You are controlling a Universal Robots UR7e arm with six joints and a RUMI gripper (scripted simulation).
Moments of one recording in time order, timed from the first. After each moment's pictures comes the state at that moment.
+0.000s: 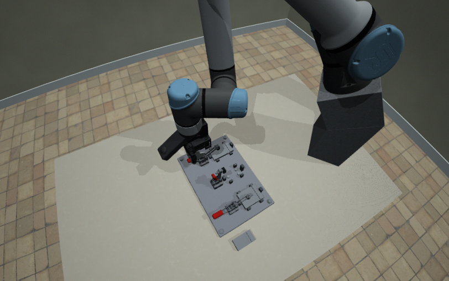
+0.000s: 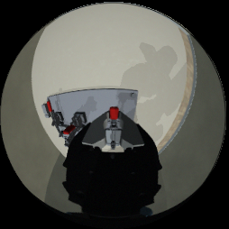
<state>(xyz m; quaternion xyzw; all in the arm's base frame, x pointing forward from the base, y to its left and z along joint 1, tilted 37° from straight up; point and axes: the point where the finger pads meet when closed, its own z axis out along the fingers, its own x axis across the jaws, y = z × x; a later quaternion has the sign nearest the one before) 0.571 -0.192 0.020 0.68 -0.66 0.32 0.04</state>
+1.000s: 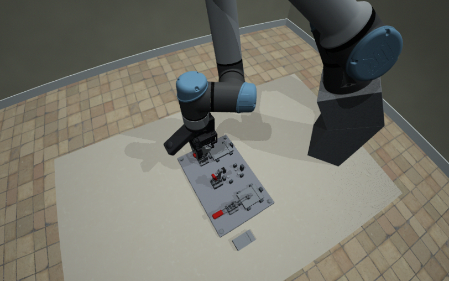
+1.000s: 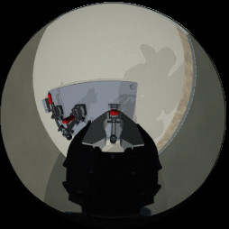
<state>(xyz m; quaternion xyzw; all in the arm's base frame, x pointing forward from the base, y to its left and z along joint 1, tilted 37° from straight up) 0.545 -0.189 0.021 0.68 -0.66 0.32 0.04</state>
